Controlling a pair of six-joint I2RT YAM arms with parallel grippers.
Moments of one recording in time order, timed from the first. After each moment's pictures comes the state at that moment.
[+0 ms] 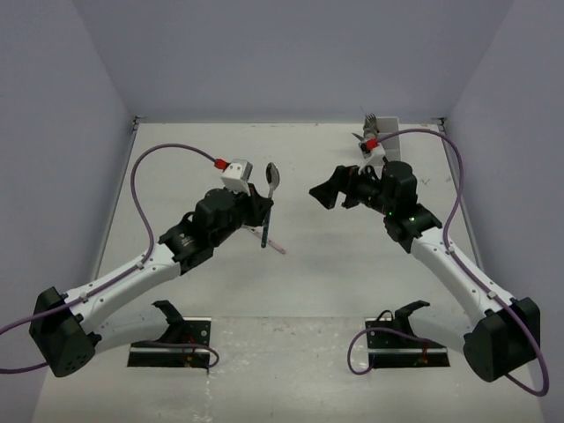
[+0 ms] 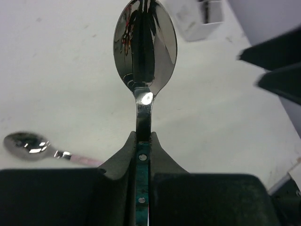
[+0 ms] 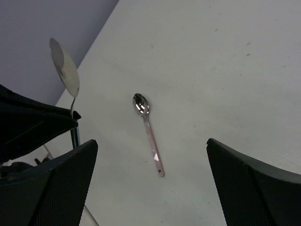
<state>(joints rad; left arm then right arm) -0.75 1.08 0.80 -0.08 -0.23 -0.54 0.38 1.09 0.85 -0.03 -0.35 0.43</state>
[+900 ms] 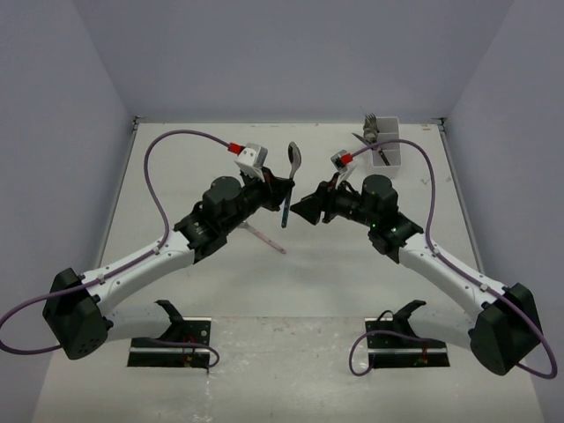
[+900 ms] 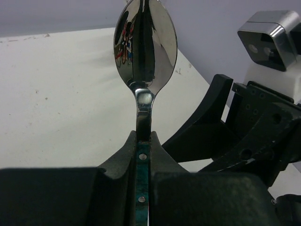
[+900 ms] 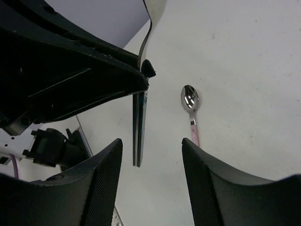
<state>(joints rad) -0.80 1.20 0.89 0.23 -0.09 -0.42 0.57 1.12 0.76 0.19 -0.47 0.48</state>
